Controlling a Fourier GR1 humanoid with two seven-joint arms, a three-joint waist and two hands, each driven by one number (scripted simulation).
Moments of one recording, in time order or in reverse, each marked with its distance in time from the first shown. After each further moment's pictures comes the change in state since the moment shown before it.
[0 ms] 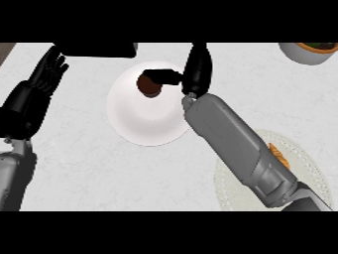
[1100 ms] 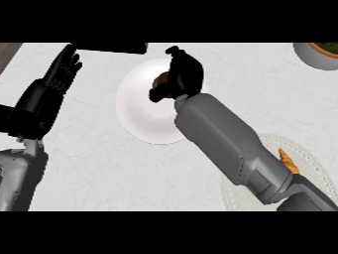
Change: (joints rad) left arm -0.021 -0.023 -0.065 -0.034 -0.002 0.016 0.019; right arm -0.068 0.001 0.159 0.056 0.424 0.376 0.506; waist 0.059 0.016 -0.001
